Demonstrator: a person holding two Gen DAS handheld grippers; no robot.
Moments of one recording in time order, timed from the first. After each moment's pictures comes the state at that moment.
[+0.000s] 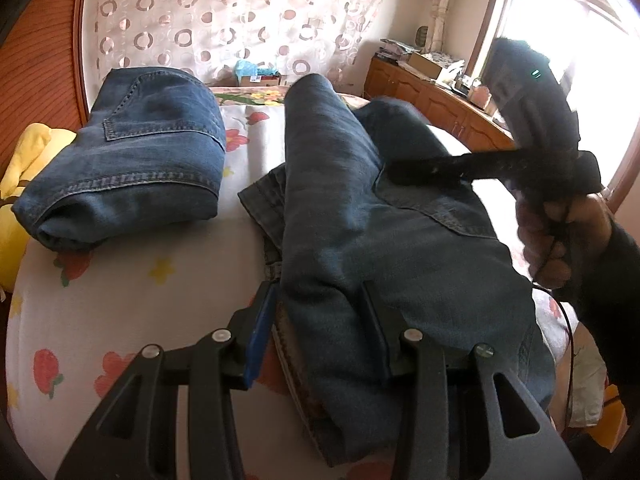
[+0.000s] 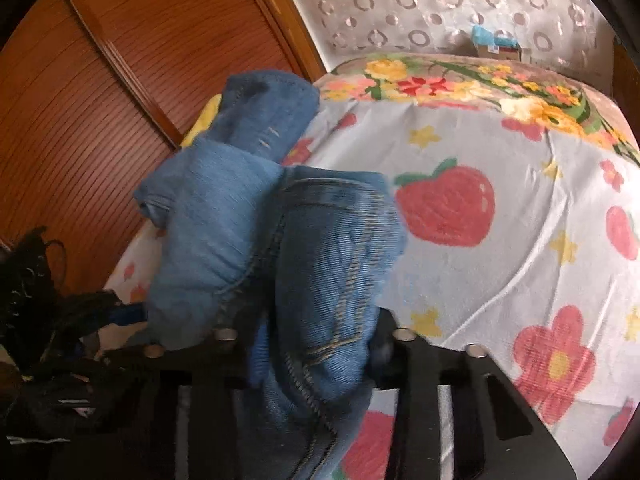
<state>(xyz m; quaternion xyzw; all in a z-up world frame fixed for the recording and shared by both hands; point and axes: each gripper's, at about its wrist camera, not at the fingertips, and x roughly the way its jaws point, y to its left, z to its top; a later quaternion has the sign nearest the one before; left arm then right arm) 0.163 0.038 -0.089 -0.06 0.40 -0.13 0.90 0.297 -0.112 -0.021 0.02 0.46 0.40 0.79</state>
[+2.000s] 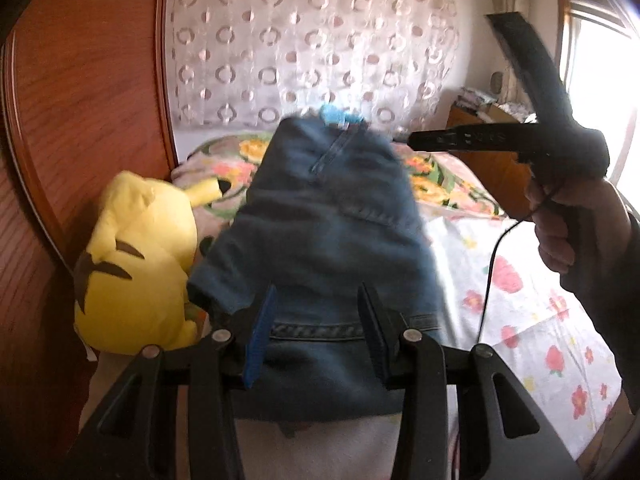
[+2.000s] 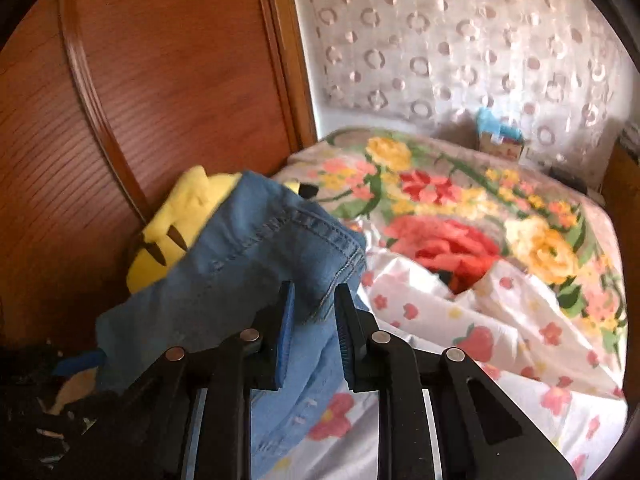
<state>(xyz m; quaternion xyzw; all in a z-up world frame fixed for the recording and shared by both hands) 0.240 0.180 -0.008 -0.06 0.34 0.00 0.94 0.416 0.071 0.078 -0.07 0.35 0.36 0.86</state>
